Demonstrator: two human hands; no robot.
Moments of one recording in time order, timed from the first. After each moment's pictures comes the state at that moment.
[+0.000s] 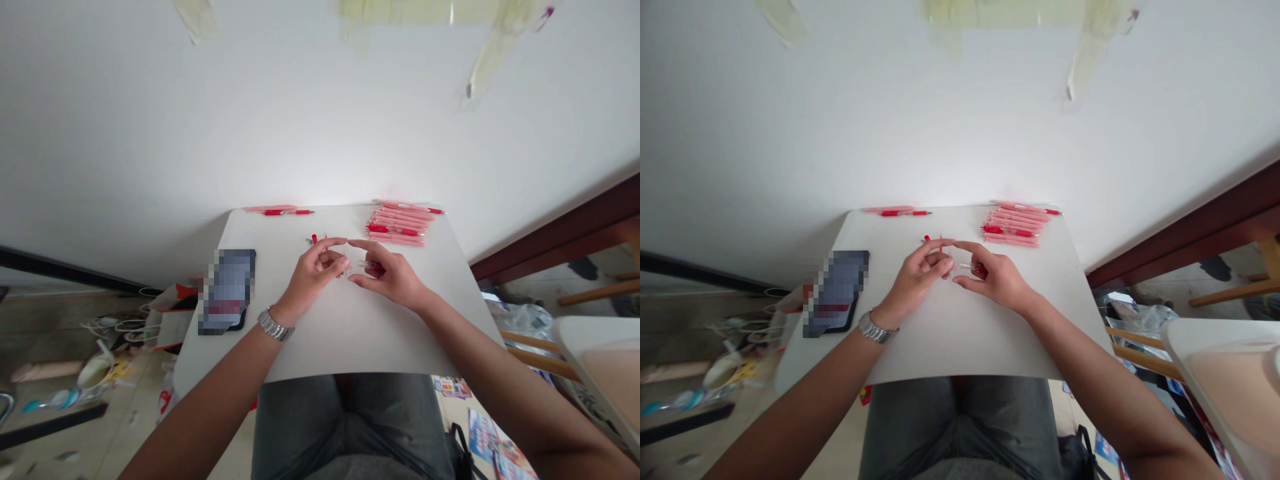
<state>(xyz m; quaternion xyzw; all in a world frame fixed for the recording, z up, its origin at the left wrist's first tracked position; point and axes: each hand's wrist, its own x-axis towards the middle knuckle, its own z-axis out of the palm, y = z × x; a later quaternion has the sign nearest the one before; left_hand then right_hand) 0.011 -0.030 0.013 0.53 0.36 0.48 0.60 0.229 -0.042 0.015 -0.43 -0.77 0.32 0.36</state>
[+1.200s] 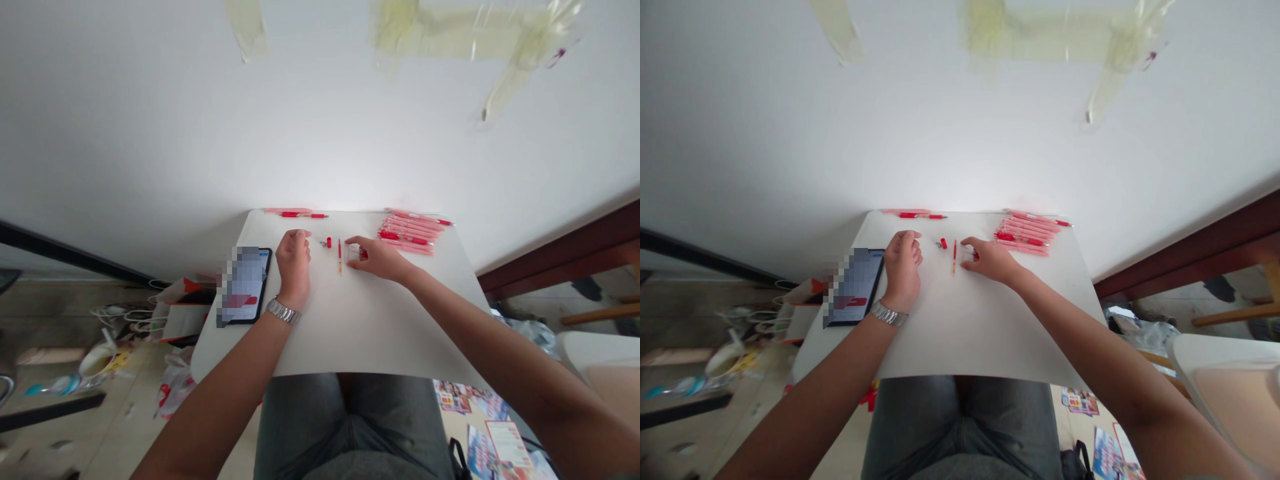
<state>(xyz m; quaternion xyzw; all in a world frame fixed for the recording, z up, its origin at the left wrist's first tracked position) -0.017 0.001 0.005 0.35 0.47 0.69 0.42 0.192 0.019 0.032 -0.56 -0.78 0.27 0.09</state>
